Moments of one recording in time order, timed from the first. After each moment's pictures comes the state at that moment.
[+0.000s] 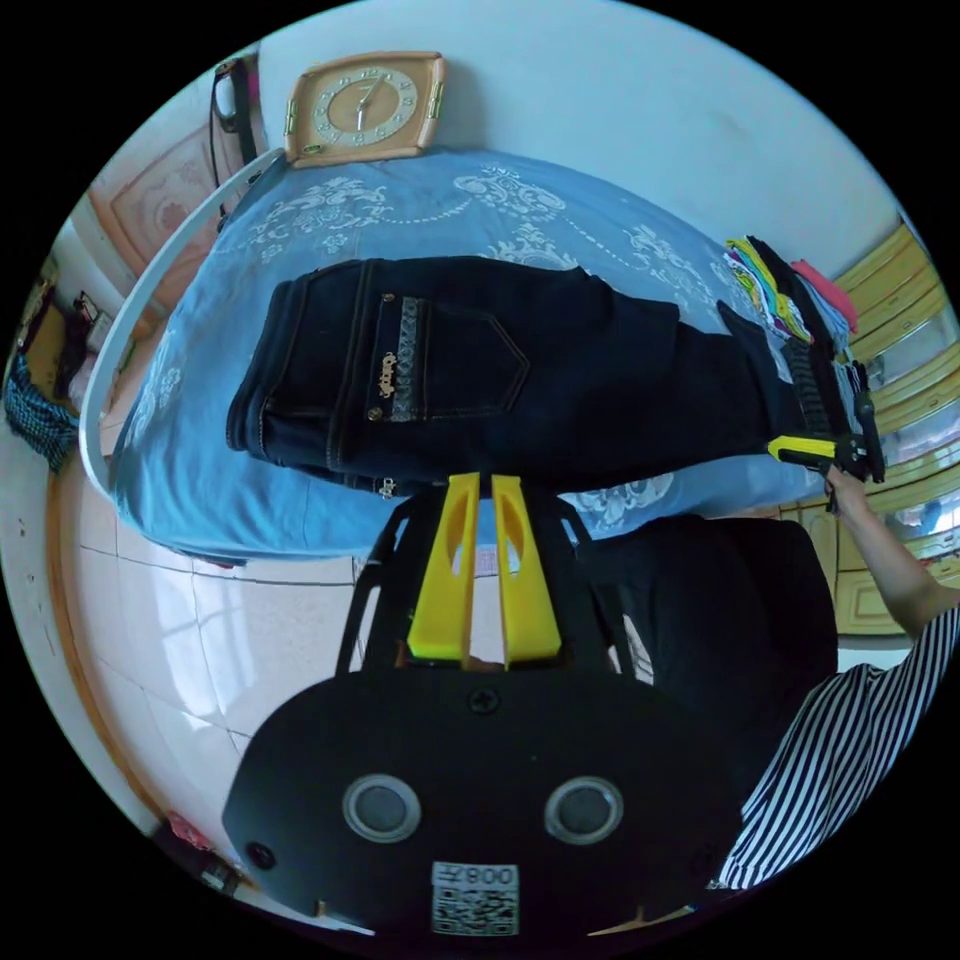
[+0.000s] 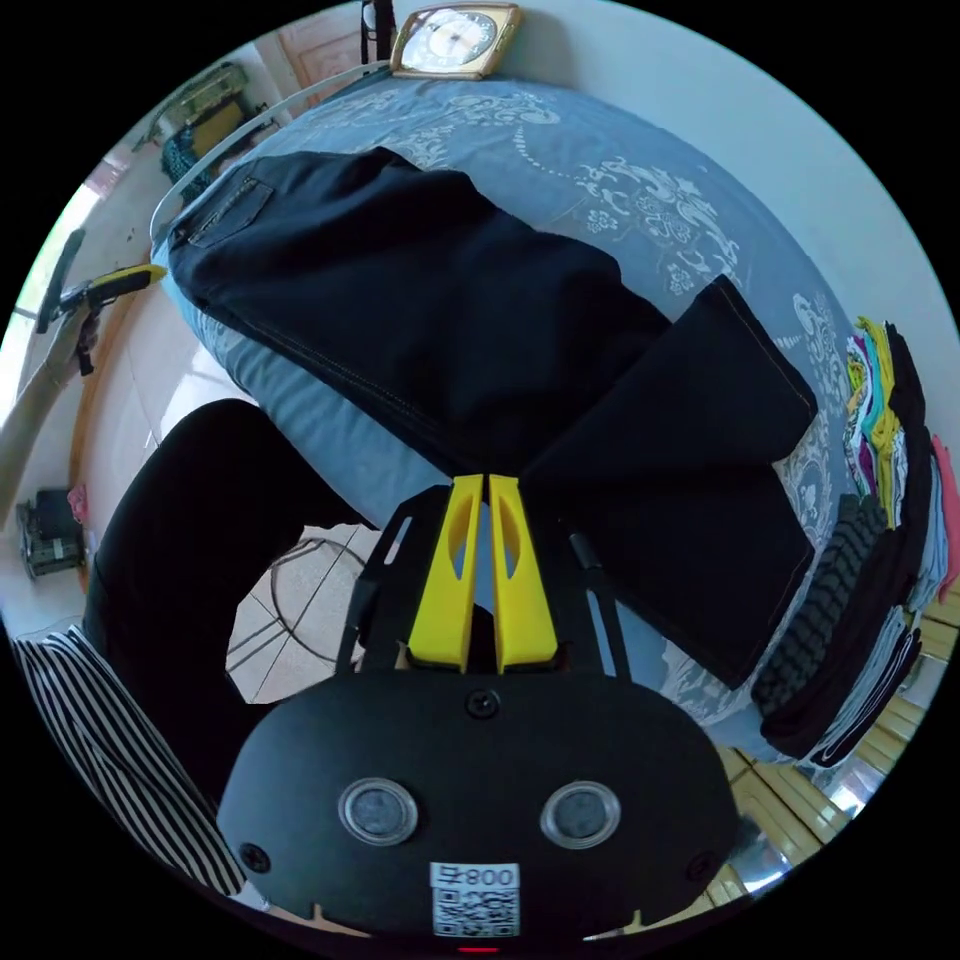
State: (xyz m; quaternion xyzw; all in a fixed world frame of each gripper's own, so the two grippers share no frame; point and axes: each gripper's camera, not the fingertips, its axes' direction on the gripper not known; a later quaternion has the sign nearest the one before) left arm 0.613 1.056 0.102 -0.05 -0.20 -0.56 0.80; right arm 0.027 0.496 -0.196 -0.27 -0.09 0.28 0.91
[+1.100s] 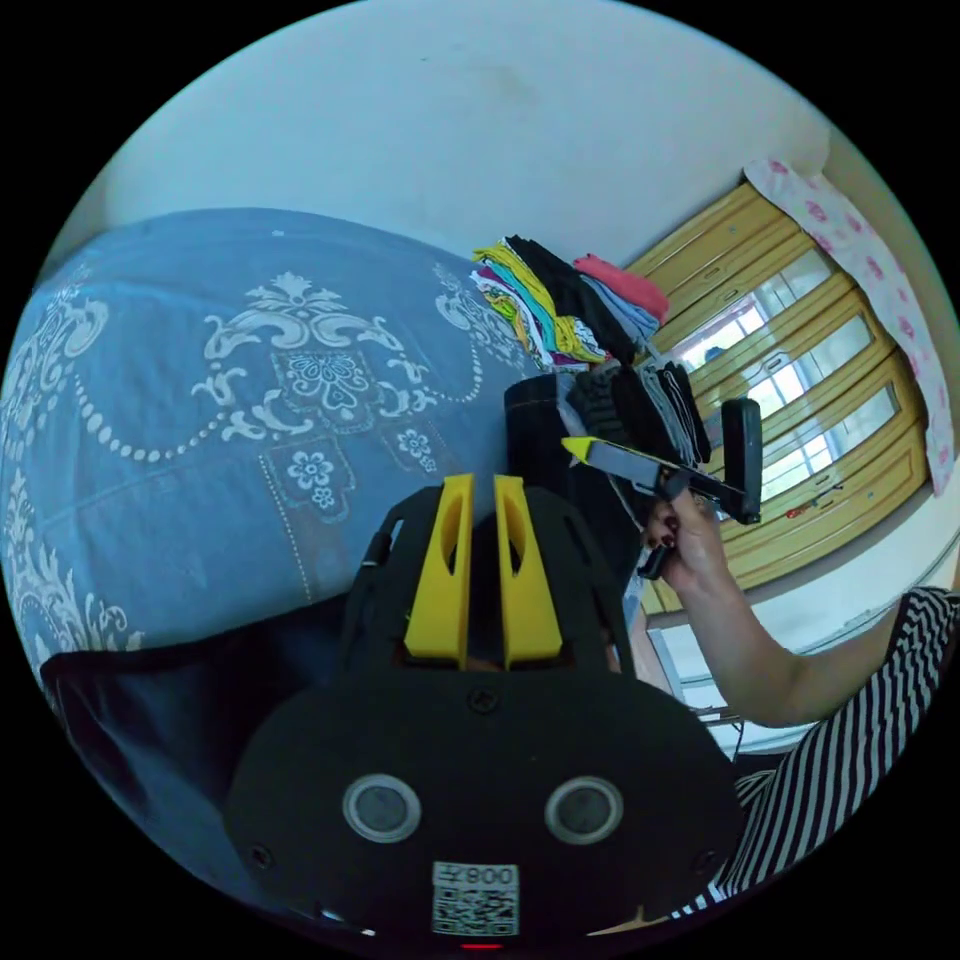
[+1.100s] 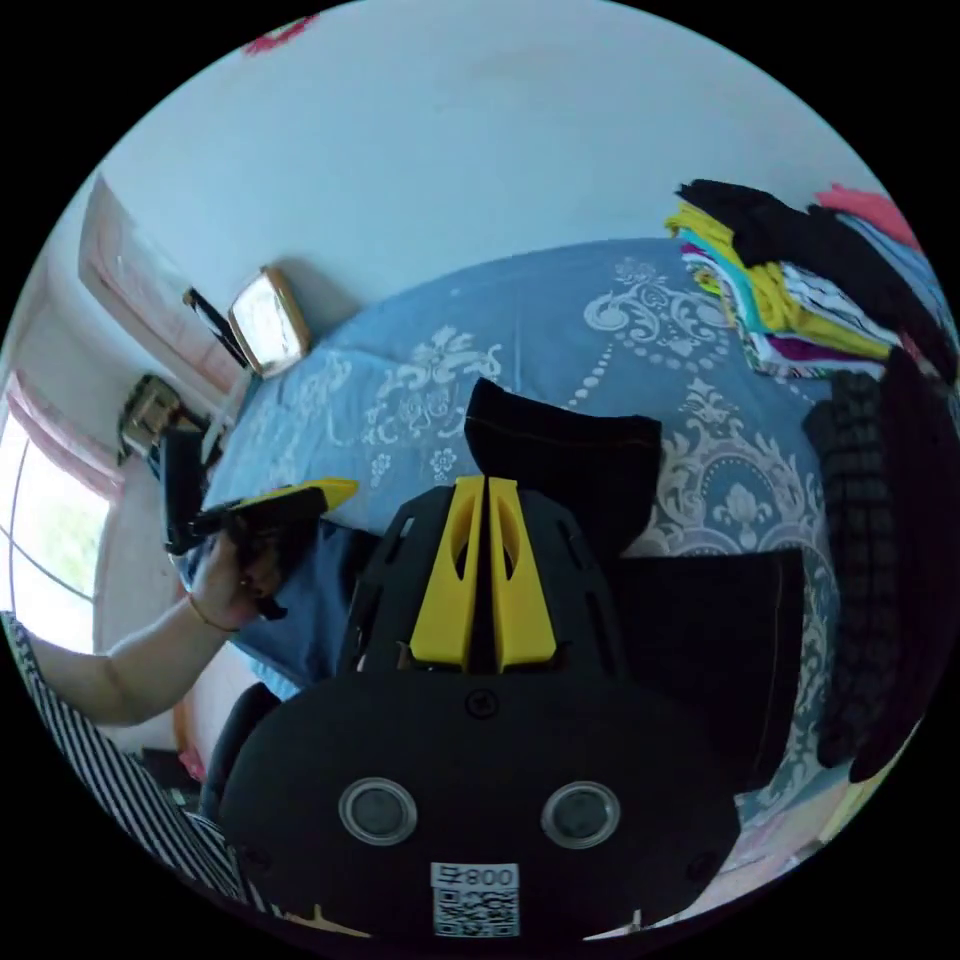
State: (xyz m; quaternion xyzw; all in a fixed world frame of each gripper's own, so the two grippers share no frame) left arm 0.410 0.682 0.548 0.14 0.04 -0.39 0.91; right arm 0.103 0.890 -0.174 0.04 -0.06 0.58 0.81
